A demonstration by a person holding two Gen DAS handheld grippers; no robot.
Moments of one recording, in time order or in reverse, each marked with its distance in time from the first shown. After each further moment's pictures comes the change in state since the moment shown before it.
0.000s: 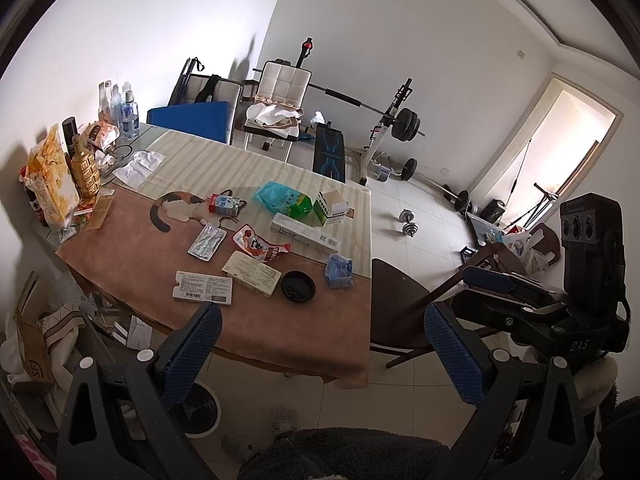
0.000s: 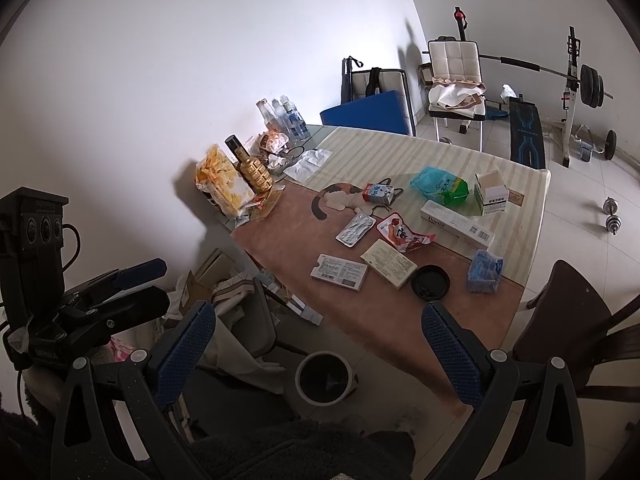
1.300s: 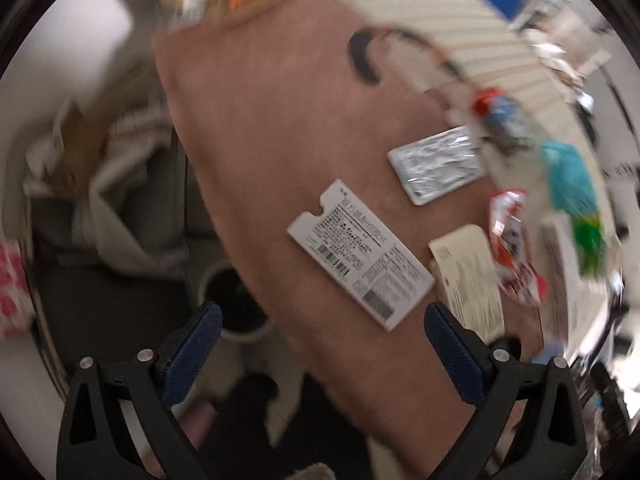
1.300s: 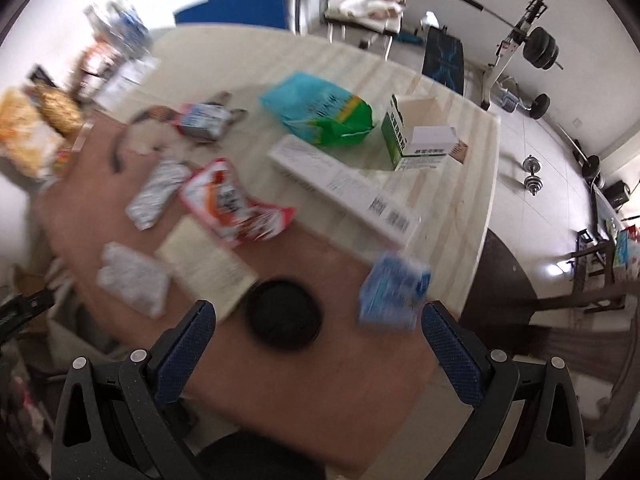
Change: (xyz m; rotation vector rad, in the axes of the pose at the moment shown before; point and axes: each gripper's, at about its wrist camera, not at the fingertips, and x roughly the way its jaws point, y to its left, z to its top) left arm 0.331 0.211 -0.007 -0.794 0.445 0.617; right arm 0.361 -0.220 0.093 0.028 0.405 -0.507
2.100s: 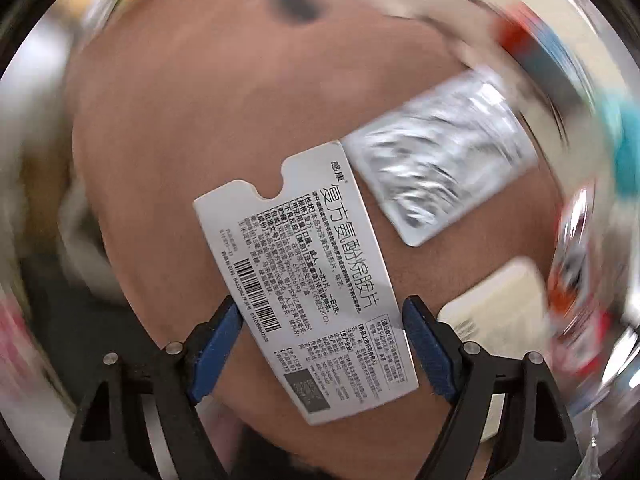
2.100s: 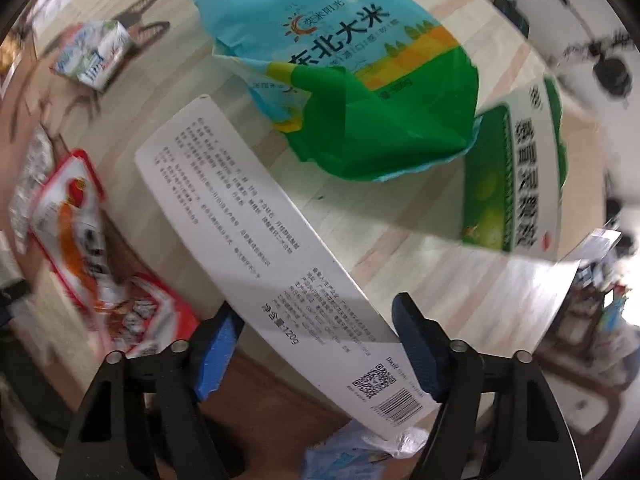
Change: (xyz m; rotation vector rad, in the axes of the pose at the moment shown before) left arm 0.090 -0.049 0.020 0.268 0.059 0.143; right arm 0.195 0.009 0.111 -0.153 0.298 0.027
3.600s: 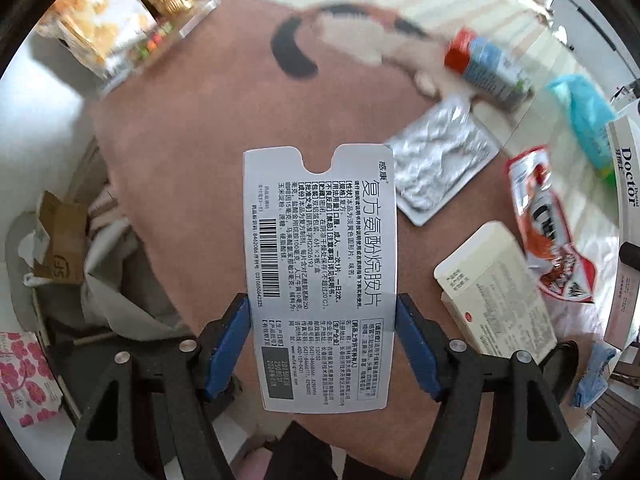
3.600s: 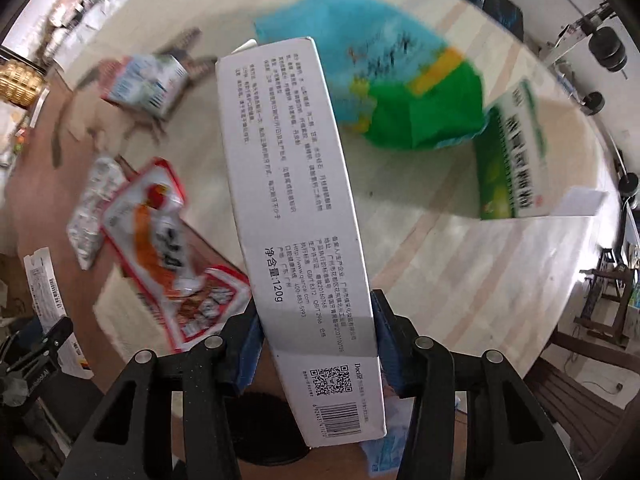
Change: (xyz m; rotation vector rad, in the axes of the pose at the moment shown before) left arm -0.014 0.087 -0.080 0.037 -0.183 -0.008; right arm -0.072 0.063 -0.039 0.030 -0.141 0.057
